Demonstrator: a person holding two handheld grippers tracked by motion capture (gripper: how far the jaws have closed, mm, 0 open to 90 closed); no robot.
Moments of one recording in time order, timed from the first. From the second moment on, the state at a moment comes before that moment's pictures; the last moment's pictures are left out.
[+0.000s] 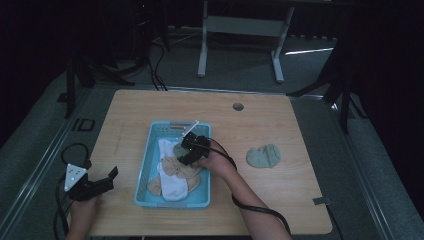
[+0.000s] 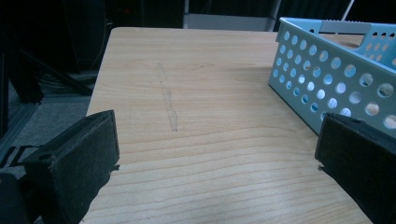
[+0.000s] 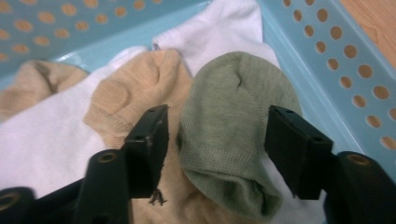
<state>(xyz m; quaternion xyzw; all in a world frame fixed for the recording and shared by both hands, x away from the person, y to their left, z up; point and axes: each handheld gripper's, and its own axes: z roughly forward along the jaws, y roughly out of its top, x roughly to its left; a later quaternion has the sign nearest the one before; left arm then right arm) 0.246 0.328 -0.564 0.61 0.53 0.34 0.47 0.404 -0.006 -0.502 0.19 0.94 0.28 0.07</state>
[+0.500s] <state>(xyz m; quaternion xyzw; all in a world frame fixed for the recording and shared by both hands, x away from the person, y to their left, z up) 0.246 0.328 -0.564 0.61 0.53 0.34 0.47 0.400 -0.005 -0.499 0.19 0.94 0.27 0.09</state>
